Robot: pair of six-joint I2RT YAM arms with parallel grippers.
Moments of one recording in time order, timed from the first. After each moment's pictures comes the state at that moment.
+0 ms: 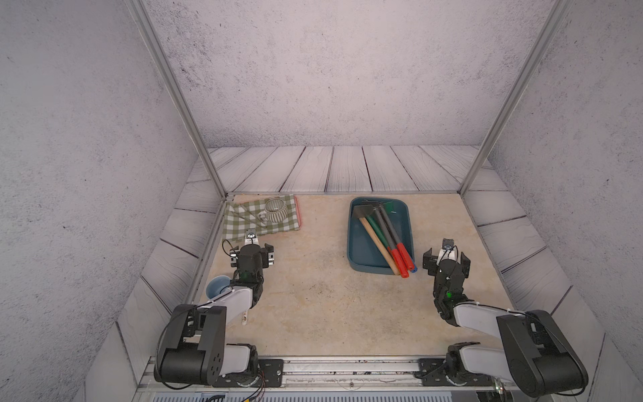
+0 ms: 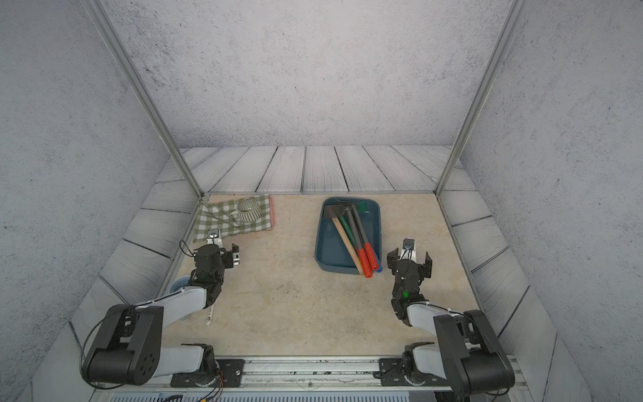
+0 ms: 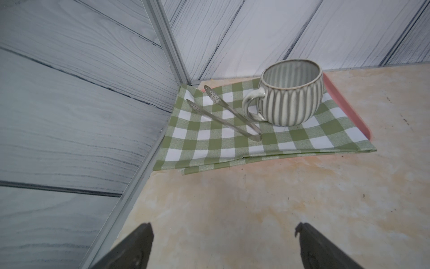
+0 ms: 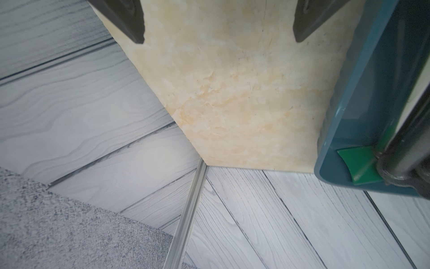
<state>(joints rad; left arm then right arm) -0.09 1.34 0.42 0.53 -0.35 0.05 0.17 1.28 0.22 0.81 0.51 -0.09</state>
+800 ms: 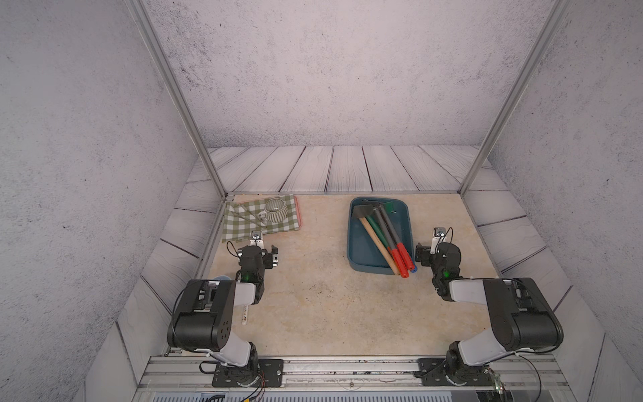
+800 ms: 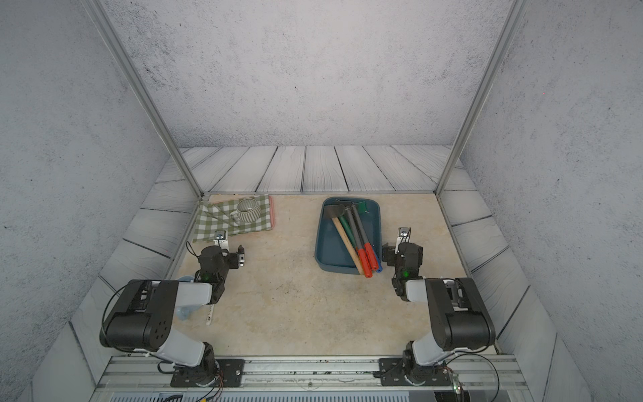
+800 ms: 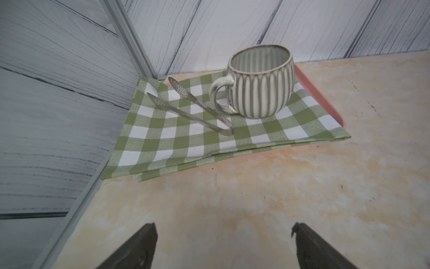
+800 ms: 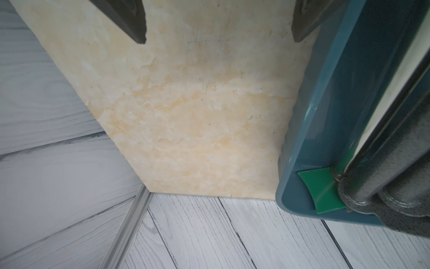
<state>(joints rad) -0.05 1.54 0.42 0.72 -0.18 0.05 0.06 1.53 0.45 0.66 0.20 -0.03</state>
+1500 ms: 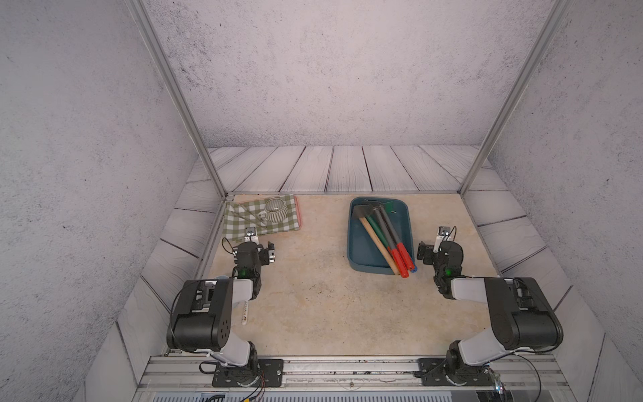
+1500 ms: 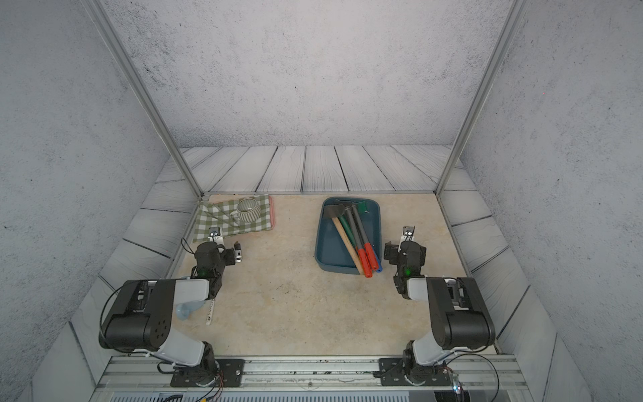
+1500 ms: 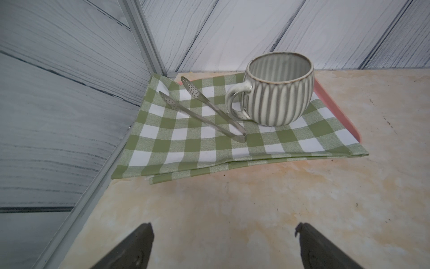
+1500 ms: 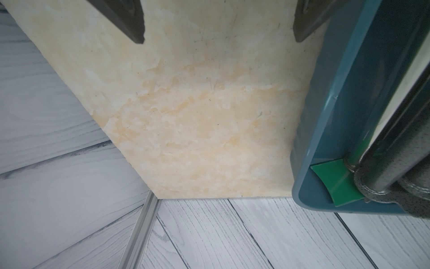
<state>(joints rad) -0.02 1.54 0.46 0.67 -0.18 0.01 0.04 1.53 0.46 0.64 0.21 0.02</state>
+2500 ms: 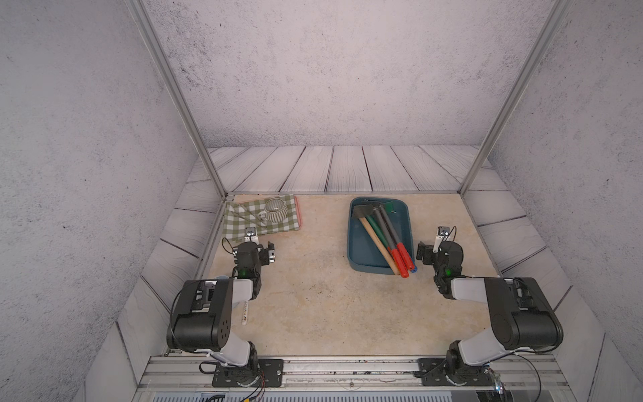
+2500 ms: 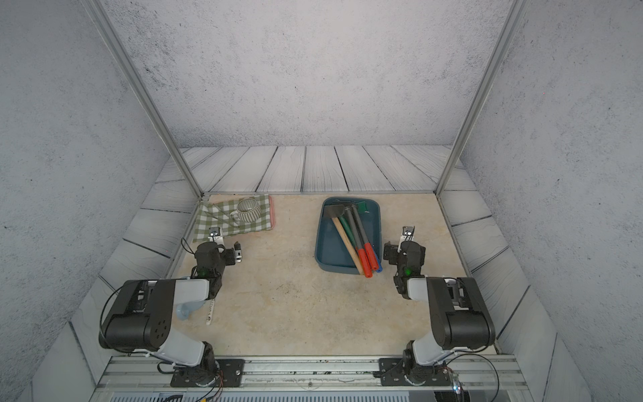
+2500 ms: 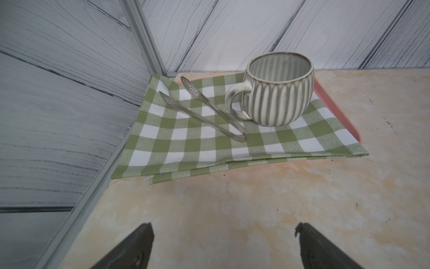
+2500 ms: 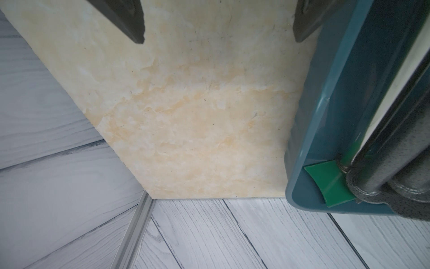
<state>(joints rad) -0.02 1.54 0.46 0.67 -0.18 0.01 0.04 1.53 0.46 0.64 0.19 0.01</state>
